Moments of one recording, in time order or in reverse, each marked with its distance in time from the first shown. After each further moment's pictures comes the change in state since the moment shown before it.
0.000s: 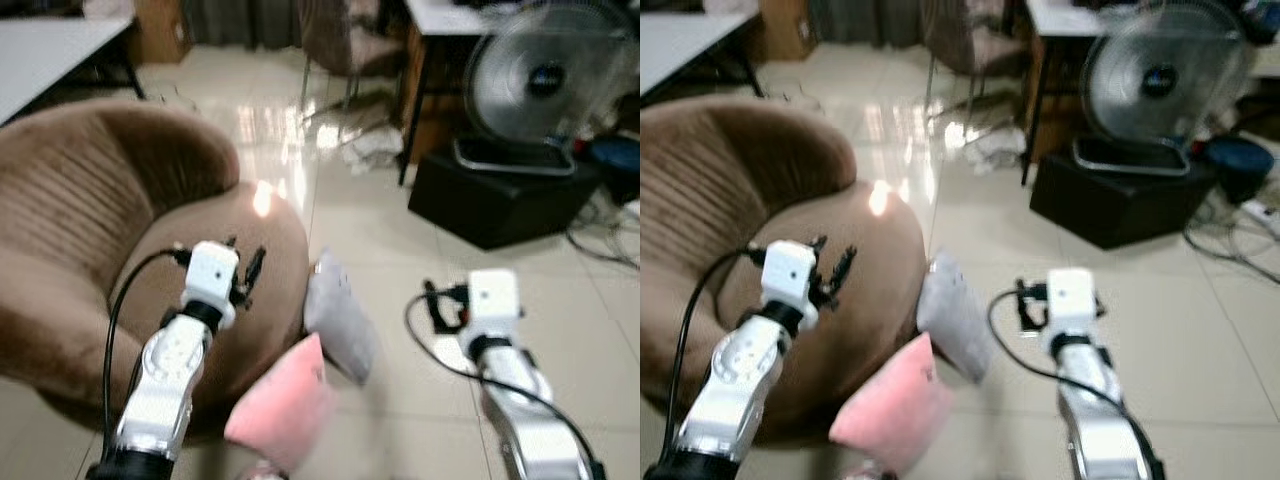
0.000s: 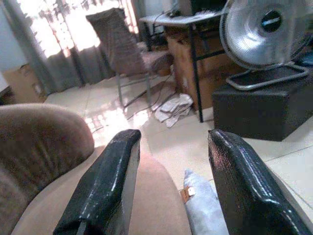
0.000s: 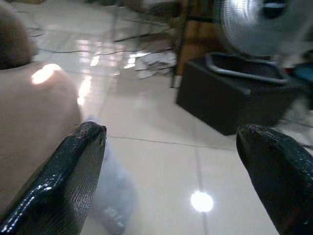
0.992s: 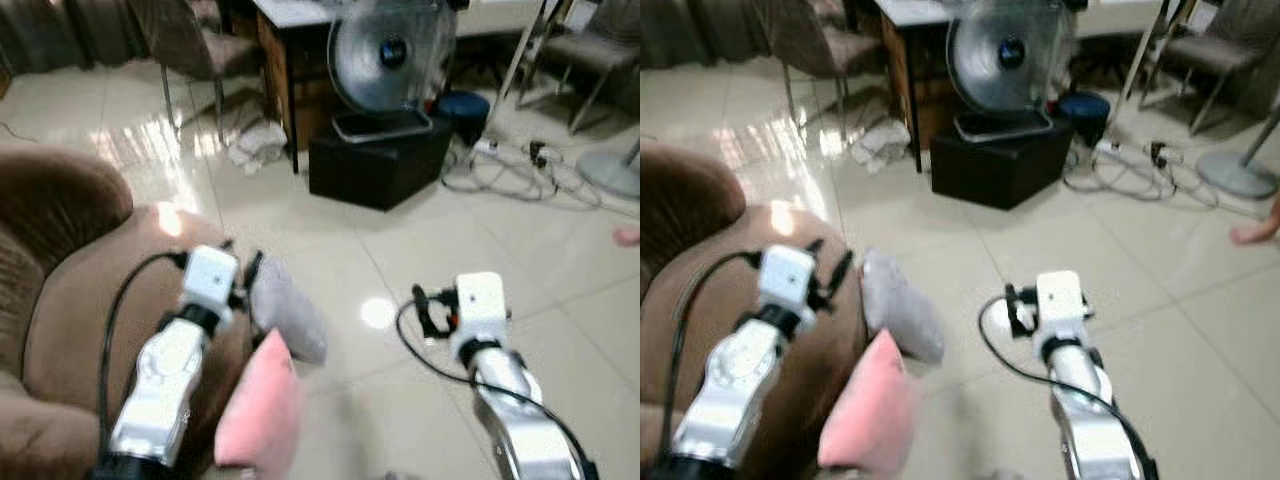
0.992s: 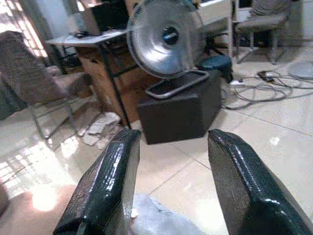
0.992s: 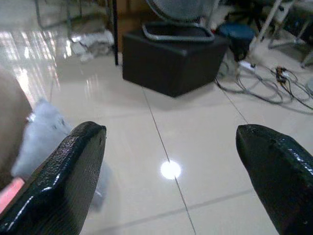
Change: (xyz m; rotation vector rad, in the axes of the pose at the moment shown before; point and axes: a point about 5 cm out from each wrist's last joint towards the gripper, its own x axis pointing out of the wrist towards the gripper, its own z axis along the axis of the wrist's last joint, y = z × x) left arm -0.004 -0.002 -0.002 0.030 0.004 -0.015; right arm 0.000 0.009 -0.006 -0.021 0.029 0.072
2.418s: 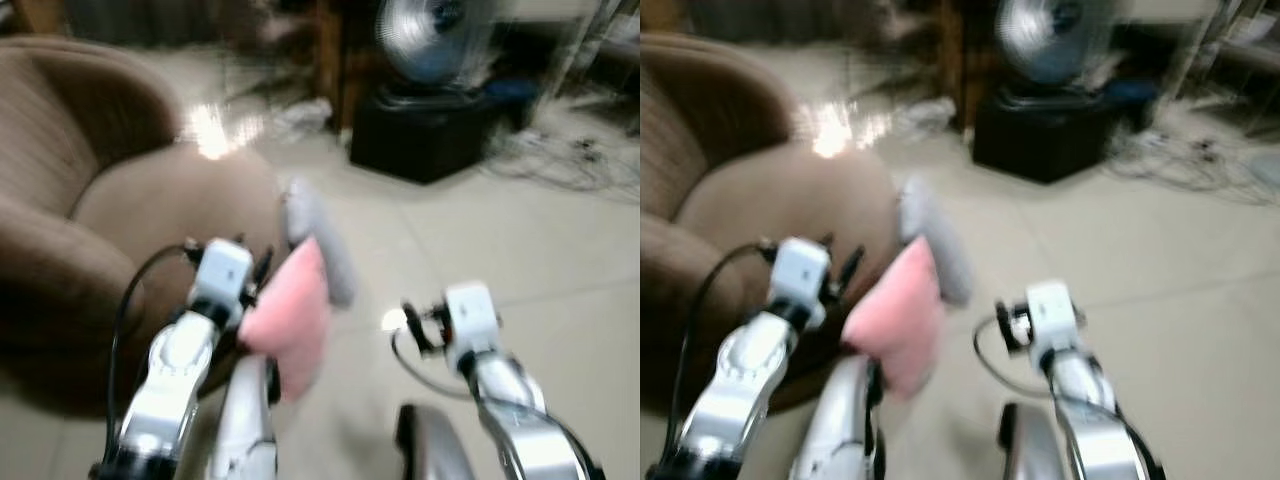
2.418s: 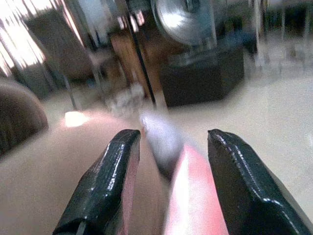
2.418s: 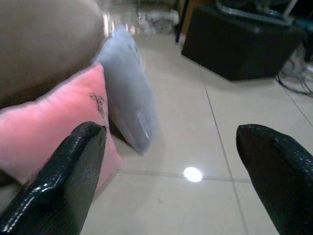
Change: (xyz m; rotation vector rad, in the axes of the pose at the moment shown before) left arm -0.001 -0.009 -0.003 0.017 0.051 -0.009; right arm -0.002 0.008 -0.003 -0.056 0.012 0.125
